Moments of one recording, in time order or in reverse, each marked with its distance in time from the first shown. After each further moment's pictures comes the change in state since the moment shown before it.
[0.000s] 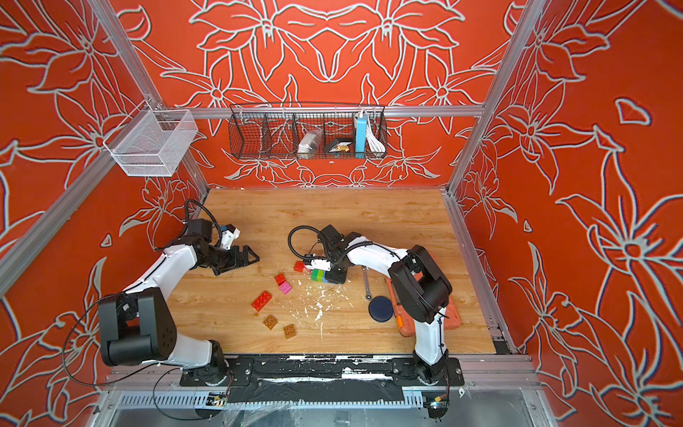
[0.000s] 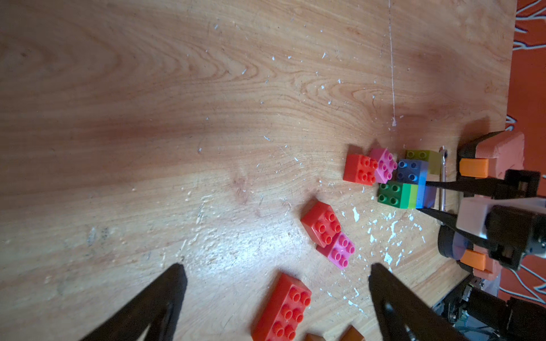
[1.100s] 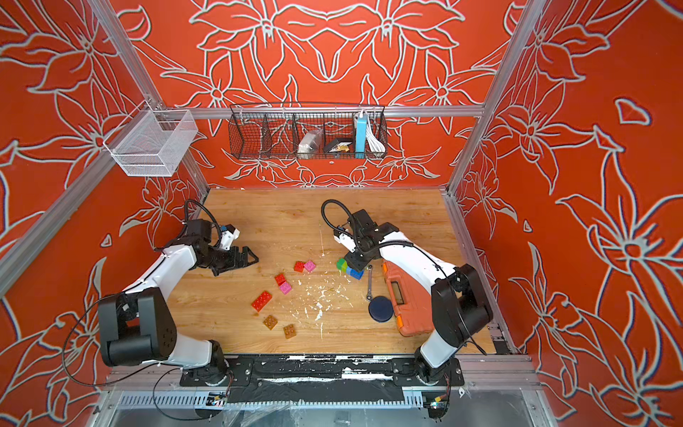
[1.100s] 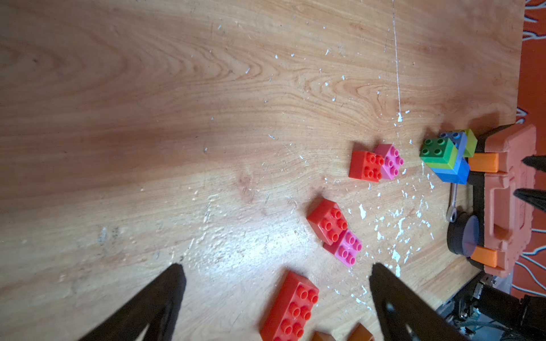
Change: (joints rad) left arm 0.009 0.000 0.000 -0.014 -0.014 0.046; right arm -0.154 -0.280 -0.047 -0.087 -0.007 0.354
